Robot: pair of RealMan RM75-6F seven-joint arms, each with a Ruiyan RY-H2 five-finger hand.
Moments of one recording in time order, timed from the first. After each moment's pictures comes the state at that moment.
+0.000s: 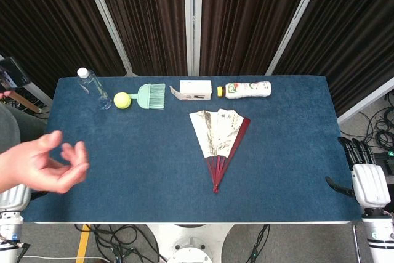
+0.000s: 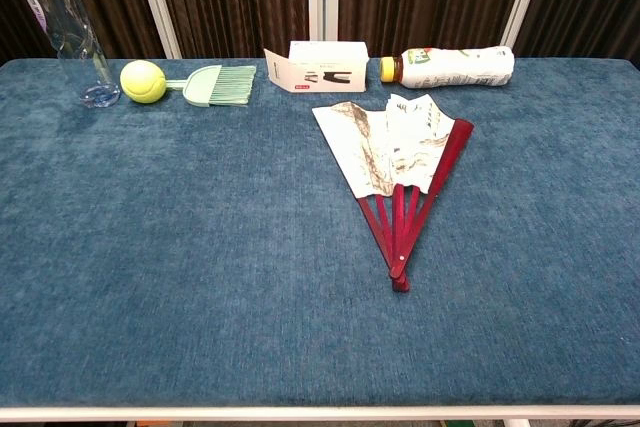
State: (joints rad) left arm -0.06 -1.21 -0.07 -1.63 1.39 1.50 0.25; right arm 0.11 -1.14 0.09 -1.56 -1.50 1.47 0.12
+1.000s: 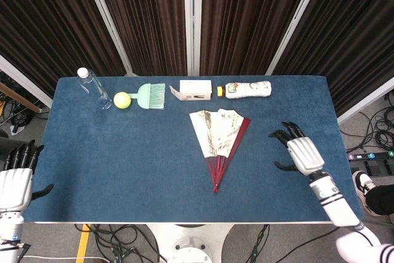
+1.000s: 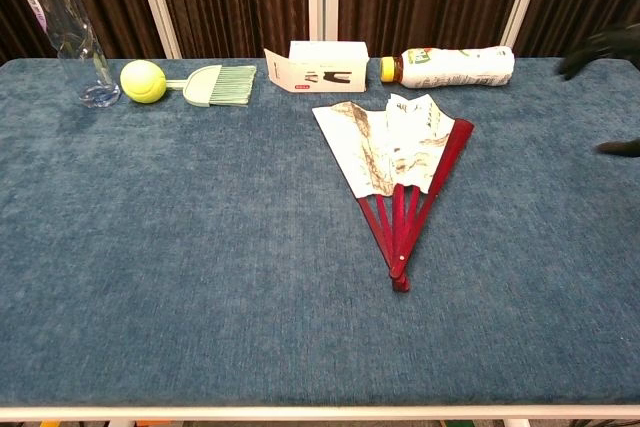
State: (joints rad) left arm -0.06 -1.21 -0.07 -1.64 1.41 1.51 0.25; right arm 0.46 -1.35 0.15 -1.39 -1.53 1.07 0.15
